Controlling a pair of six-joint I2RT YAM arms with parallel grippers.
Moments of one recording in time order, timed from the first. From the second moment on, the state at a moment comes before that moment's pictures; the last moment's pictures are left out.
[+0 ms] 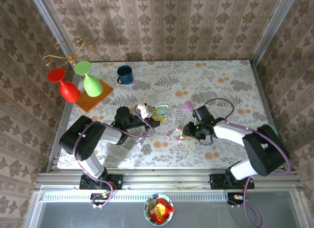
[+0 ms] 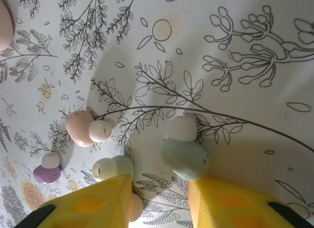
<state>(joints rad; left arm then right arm) -0.57 1.67 0.46 1.18 0.81 0.02 0.44 1.46 0.62 -0.25 -0.25 0.74</state>
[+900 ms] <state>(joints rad) -0.57 1.69 0.46 1.18 0.81 0.02 0.40 1.52 0.65 -0.15 -0.16 0.79</state>
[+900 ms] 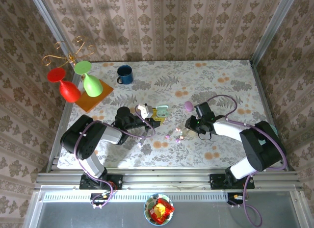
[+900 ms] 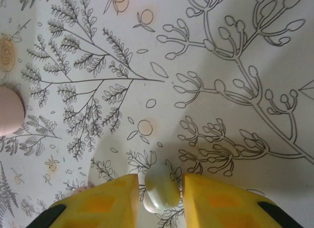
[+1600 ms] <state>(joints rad) -0.57 1.69 0.46 1.18 0.81 0.02 0.36 1.56 0.68 -0.16 -0.20 0.76</state>
